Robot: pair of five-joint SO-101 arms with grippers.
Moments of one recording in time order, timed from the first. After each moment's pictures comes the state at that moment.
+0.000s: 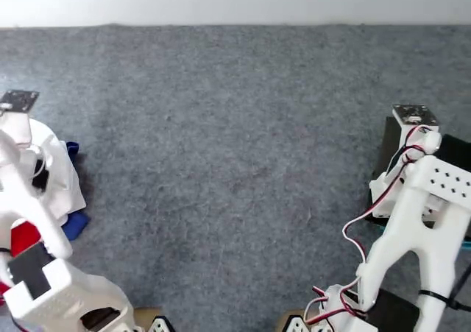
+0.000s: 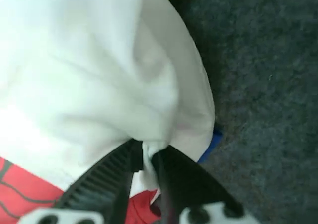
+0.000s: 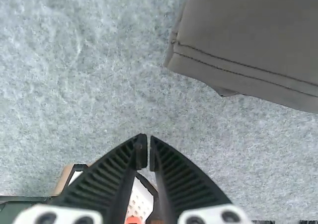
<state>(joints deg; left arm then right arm) -39.8 5.1 3.0 86.2 -33.4 24.1 -18.5 15.6 100.5 24.3</state>
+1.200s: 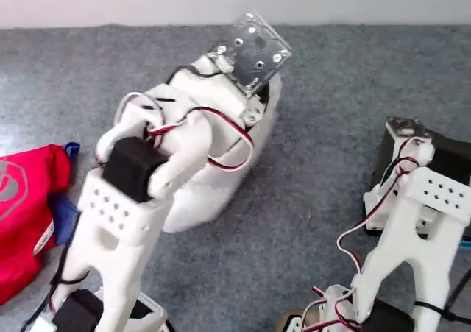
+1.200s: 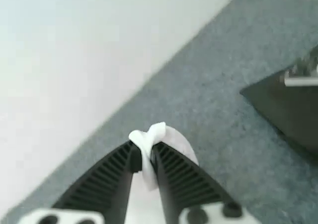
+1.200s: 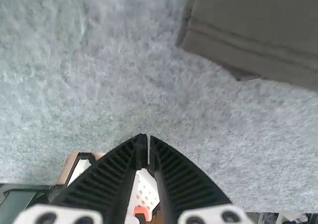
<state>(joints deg) 30.7 -18.8 -16.5 71.9 -14.8 24.1 -22.9 23.5 100.5 24.3</state>
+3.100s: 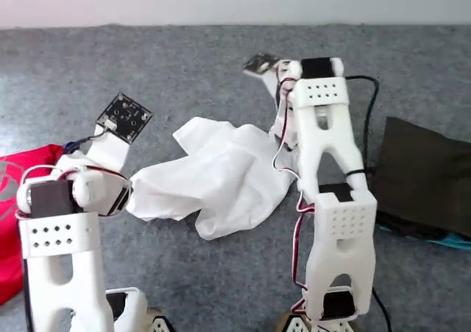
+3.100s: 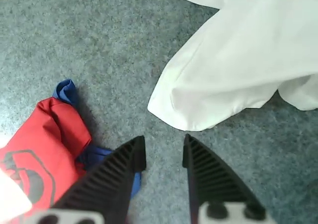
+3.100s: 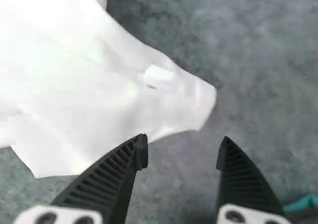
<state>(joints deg) -10.8 -42.3 33.1 87.1 -33.1 -9.8 41.6 -44.0 100.5 38.6</state>
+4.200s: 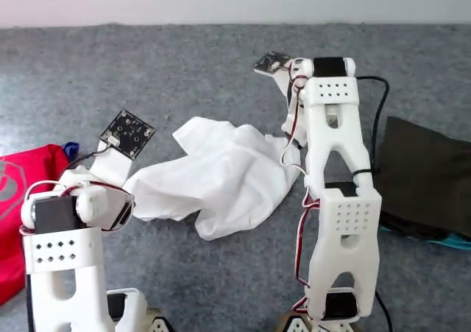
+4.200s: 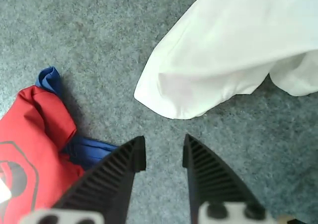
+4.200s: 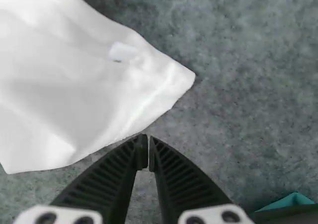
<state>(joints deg) -10.8 -47.5 39.8 86.8 -32.6 -6.7 43.3 -47.7 100.5 41.7</state>
